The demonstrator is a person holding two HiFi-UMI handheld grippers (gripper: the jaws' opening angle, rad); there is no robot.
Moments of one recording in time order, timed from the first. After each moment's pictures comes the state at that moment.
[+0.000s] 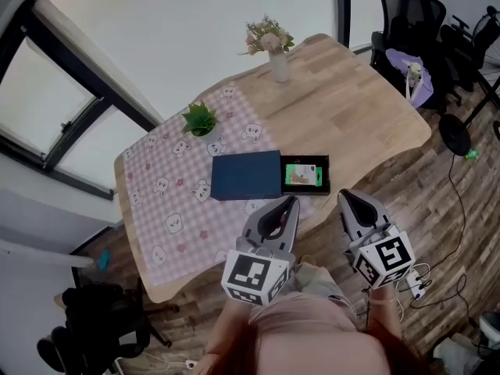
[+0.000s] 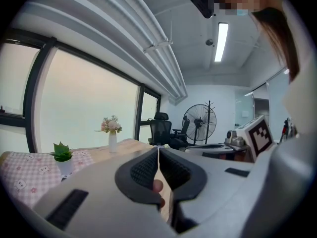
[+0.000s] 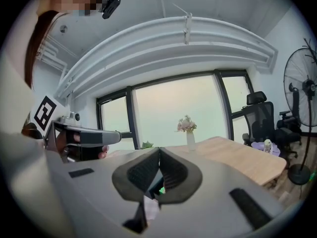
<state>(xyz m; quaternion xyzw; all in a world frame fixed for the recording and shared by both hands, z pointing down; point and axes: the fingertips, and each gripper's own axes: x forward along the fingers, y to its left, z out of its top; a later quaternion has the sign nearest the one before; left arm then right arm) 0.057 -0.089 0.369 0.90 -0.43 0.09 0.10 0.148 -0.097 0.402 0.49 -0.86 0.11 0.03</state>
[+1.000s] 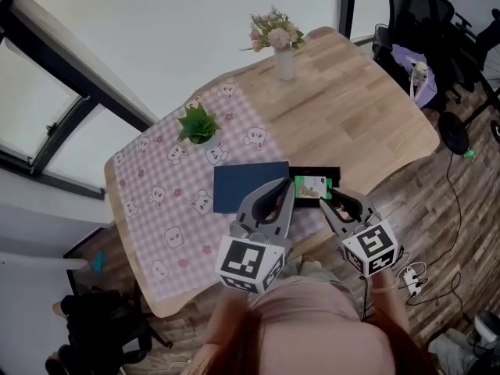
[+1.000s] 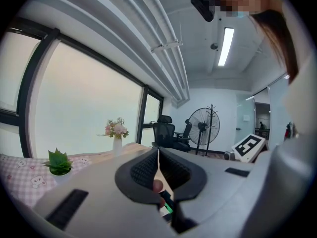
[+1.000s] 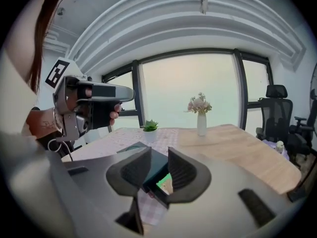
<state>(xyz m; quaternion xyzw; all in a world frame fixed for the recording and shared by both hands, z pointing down) 0.016 -0.198 0.371 0.90 -0.42 0.07 0.10 0.084 -0.181 0.471 0.43 -0.88 0.13 0.16</state>
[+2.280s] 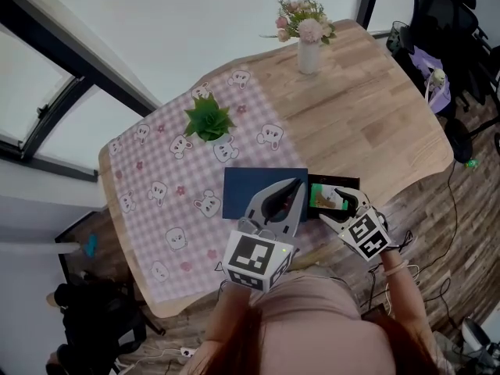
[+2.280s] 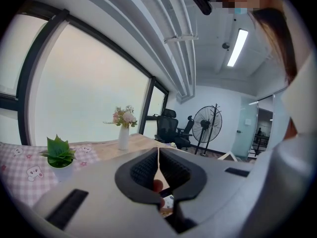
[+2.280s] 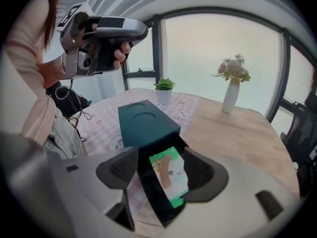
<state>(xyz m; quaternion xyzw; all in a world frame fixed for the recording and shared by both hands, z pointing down) -0.022 -0.261 0.415 0.89 -0.41 0.08 0.16 0.046 -0.224 0.598 0.28 -0.88 0.13 0.37</state>
